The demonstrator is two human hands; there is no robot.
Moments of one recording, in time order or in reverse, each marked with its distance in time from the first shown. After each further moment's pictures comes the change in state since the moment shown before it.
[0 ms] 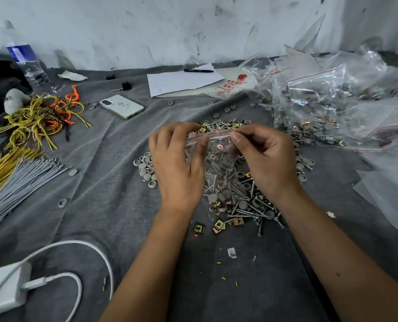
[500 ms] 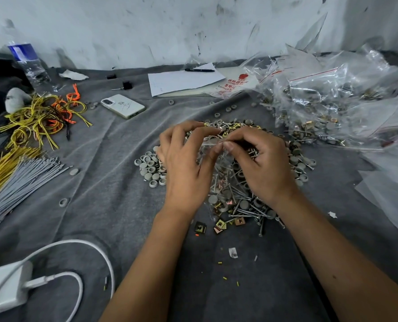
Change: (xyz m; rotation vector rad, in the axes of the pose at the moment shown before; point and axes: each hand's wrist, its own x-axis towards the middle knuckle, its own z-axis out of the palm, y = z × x) left_hand -0.001 0.003 0.001 -0.011 -0.194 0.029; right_hand -0.002 -0.008 0.002 -0.310 -0.130 -0.219
